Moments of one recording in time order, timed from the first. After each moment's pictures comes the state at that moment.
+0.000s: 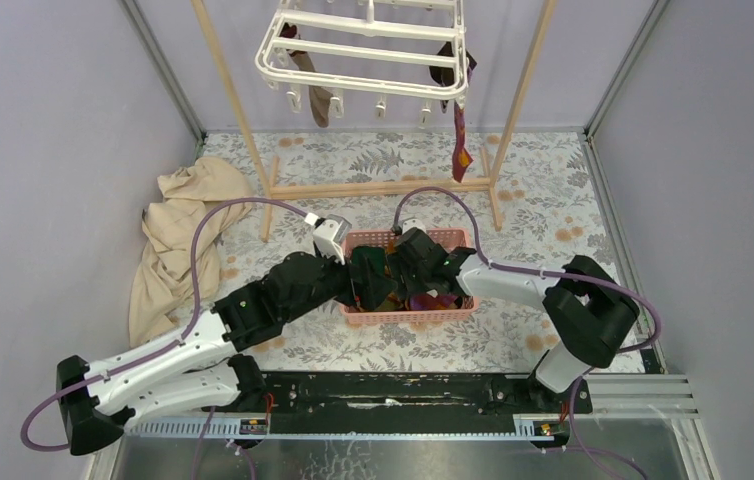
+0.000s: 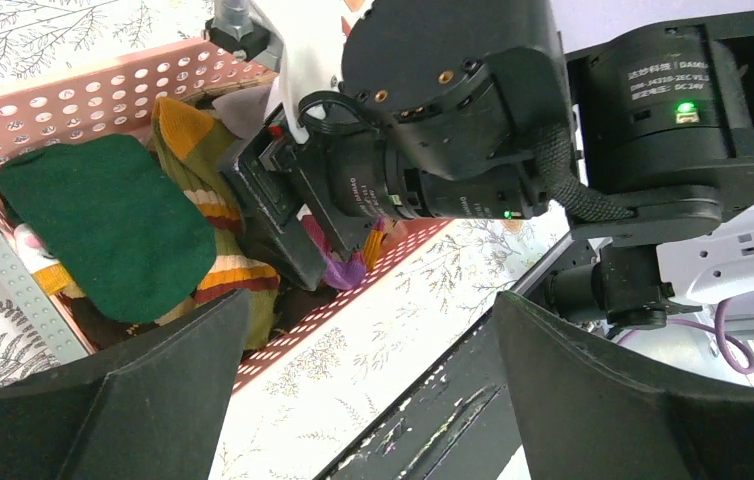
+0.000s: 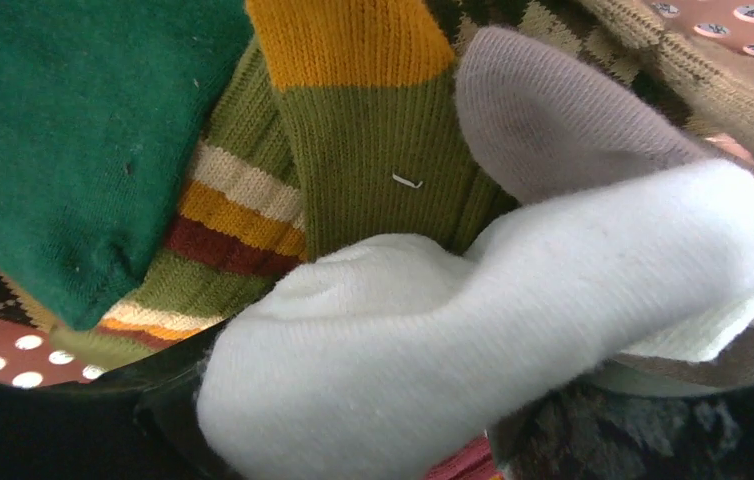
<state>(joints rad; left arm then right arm) -1.00 0.86 0.73 -0.20 -0.14 -0.60 0.86 1.61 0.91 -0.28 0.15 0.43</state>
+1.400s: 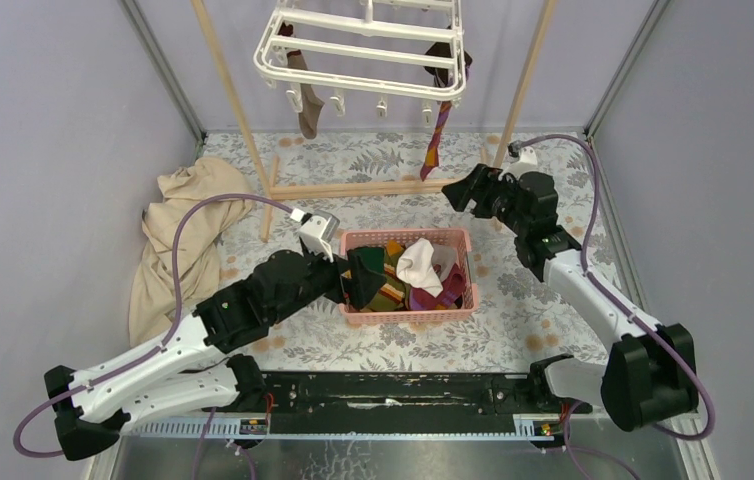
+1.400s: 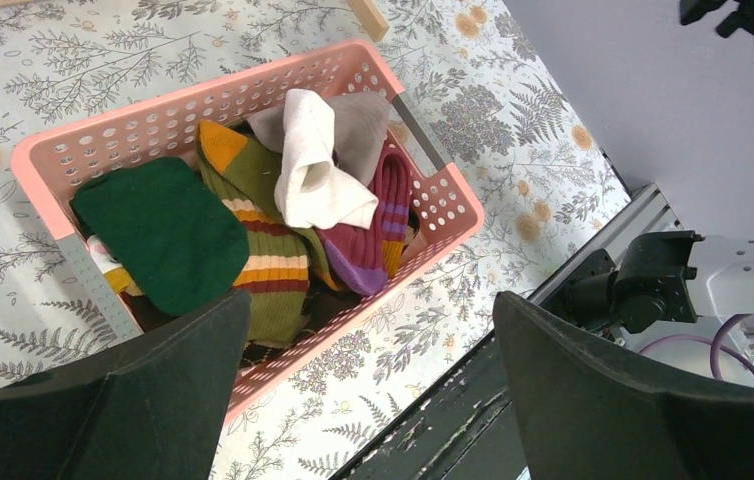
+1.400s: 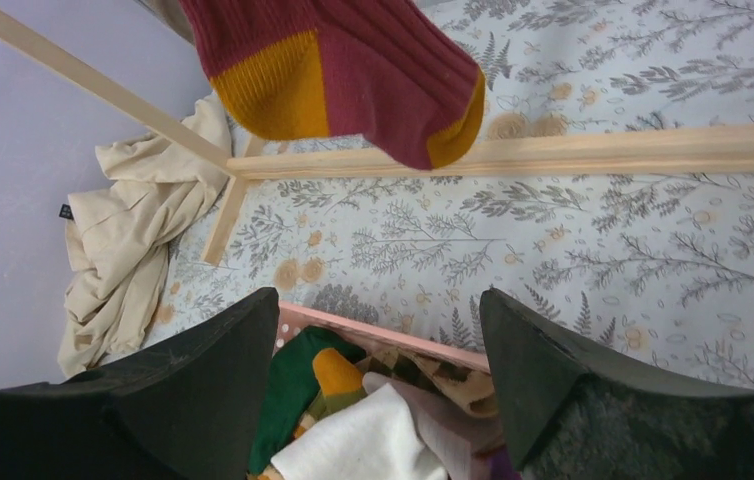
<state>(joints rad) -1.01 0.80 0.79 -0.31 -0.19 -0.54 0.28 1.20 0.81 0.14 -0.24 0.54</state>
